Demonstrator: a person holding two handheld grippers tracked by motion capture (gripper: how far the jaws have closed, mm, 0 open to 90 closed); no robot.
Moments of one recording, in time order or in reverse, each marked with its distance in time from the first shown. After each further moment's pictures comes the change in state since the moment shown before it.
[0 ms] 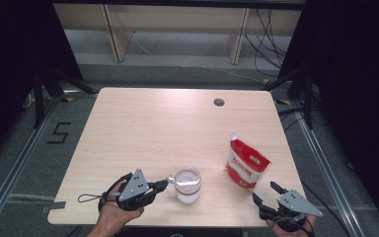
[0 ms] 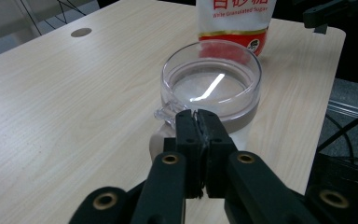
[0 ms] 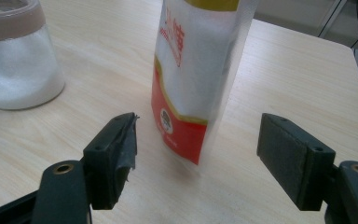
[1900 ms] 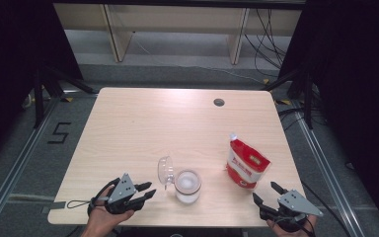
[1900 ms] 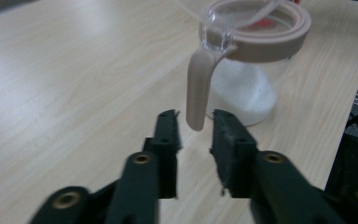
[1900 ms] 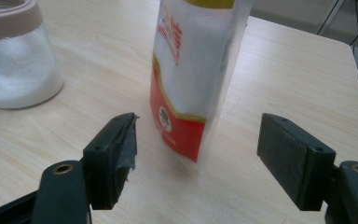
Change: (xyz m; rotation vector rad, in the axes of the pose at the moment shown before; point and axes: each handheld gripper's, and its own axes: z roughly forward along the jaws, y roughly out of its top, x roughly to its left) left arm 0.017 -0.037 -0.010 0.050 0.052 -0.029; right arm -0.001 0.000 -0.001 0.006 -0.010 0.000
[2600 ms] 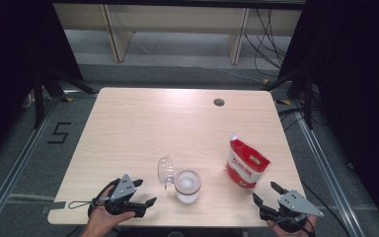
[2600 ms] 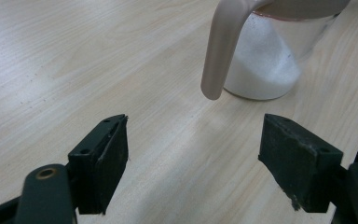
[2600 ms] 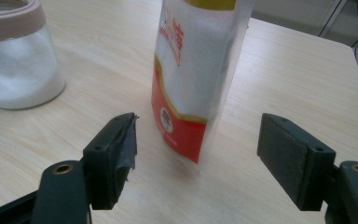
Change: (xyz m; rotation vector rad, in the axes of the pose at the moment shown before) left arm 0.006 -0.020 0.013 0.071 0.015 -0.100; right arm -0.002 -0.001 -0.001 -0.011 -0.009 -0.021
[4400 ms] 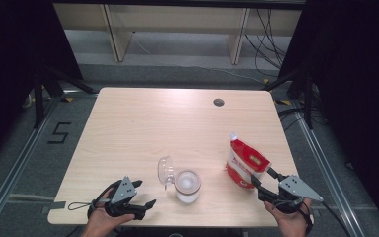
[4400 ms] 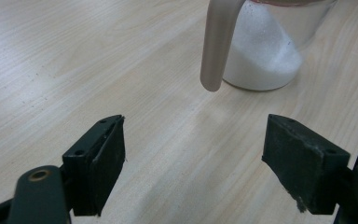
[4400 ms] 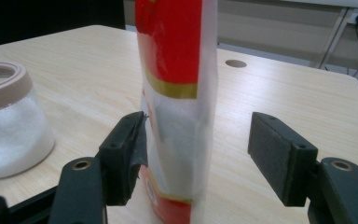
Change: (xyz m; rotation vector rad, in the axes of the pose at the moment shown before) left arm 0.002 -0.003 -0.003 0.025 0.004 0.086; right arm -0.017 0.018 0.027 -0.136 0.032 0.073
